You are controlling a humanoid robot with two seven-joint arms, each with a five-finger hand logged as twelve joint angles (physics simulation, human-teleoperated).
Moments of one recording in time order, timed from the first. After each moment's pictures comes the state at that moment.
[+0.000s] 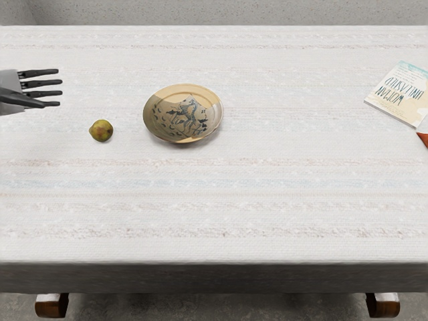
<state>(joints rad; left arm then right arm) -0.97 0.84 -0.53 -0.77 -0.14 -0.61 0.49 0.01 0.00 0.02 0.28 -0.24 -0.03 -0.03</state>
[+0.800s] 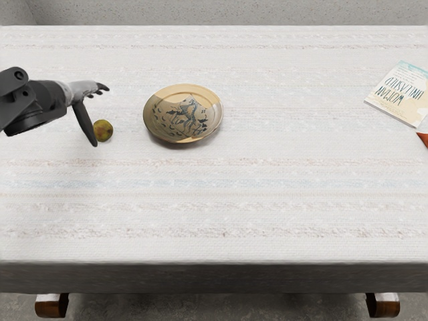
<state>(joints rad) -1.15 0.47 -0.27 -0.92 1.06 -0.19 0.47 0.01 0.00 0.02 0.28 -0.24 -0.03 -0.03</state>
